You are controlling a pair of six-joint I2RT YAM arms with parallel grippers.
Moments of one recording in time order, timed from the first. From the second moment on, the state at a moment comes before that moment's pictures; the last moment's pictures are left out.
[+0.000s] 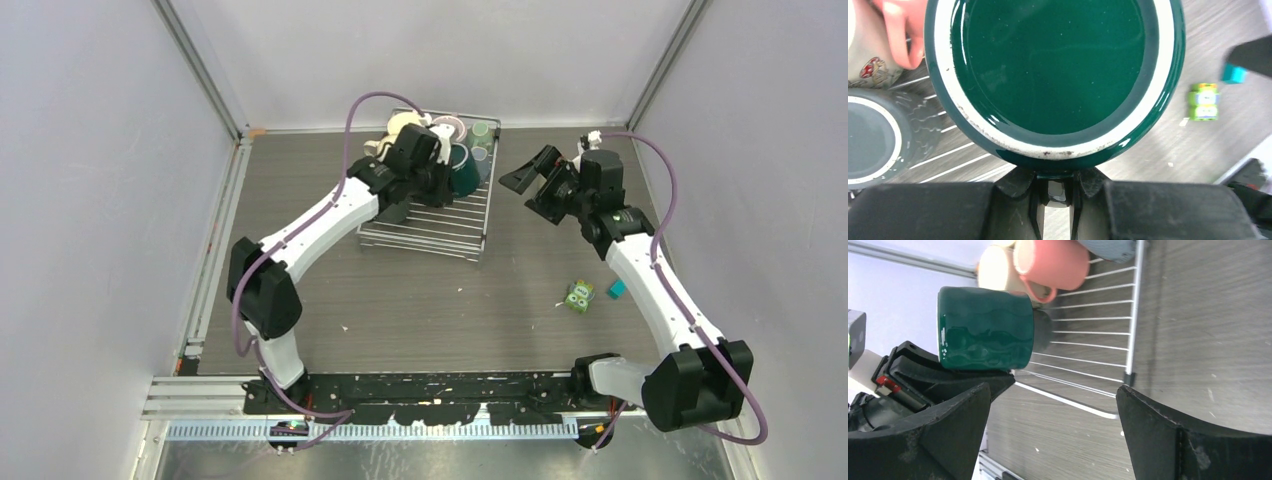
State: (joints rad) left arm -0.69 1.80 1.69 -0.60 0.06 -0.27; right arm 0.16 1.19 1.06 -0.36 -0.28 0.80
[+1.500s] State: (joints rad) left arm -0.69 1.70 1.85 -0.45 0.54 -0.77; right arm 0.23 1.28 0.86 0.98 -0.55 1.57
